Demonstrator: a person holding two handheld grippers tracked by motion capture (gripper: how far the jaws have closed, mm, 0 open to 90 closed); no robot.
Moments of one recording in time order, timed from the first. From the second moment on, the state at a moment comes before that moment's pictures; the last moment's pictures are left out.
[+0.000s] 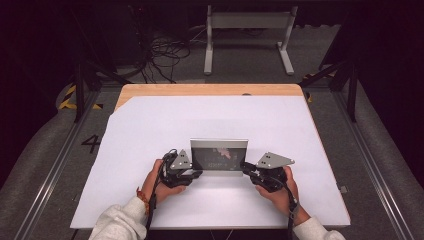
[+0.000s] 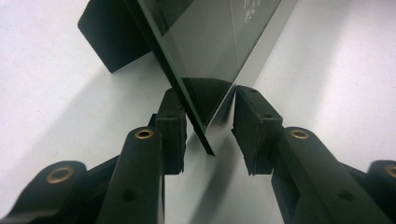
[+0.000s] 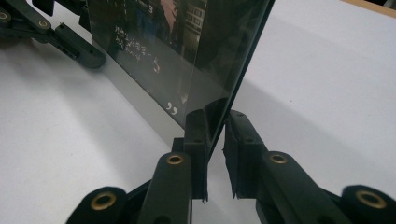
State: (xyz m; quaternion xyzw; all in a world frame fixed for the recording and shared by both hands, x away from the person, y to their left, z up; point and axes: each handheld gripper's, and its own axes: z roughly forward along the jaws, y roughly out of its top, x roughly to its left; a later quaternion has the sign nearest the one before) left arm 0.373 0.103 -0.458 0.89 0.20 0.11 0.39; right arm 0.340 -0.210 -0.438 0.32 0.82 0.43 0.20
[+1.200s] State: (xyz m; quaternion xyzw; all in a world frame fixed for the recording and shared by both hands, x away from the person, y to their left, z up) left arm 0.361 0.119 -0.439 0.87 0.20 0.15 0.41; right arm 0.332 -0.214 -0.413 0.28 0.83 0.41 0.24
